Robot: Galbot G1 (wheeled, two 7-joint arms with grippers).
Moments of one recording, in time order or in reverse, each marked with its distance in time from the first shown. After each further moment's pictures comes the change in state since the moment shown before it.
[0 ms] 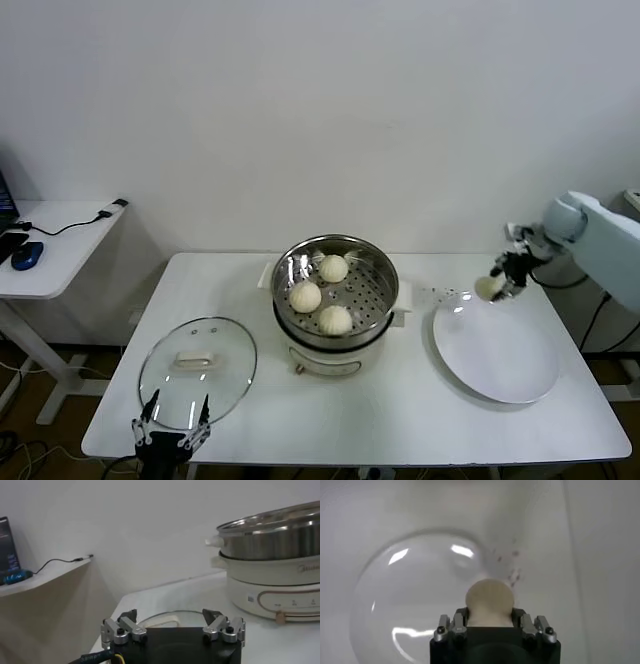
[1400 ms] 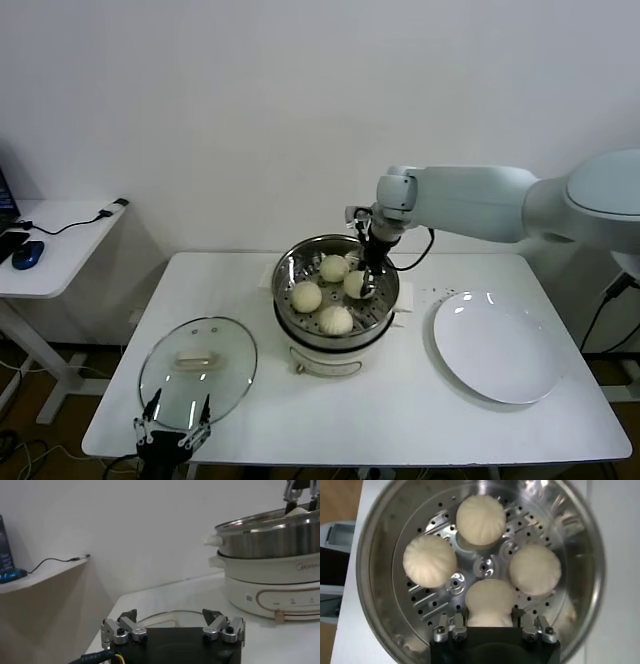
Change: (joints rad) left arm -0.018 0.024 -0.007 0.040 -0.021 -0.025 0.008; right arm 0.294 0.501 -0.662 0.189 0.667 -0.214 0.249
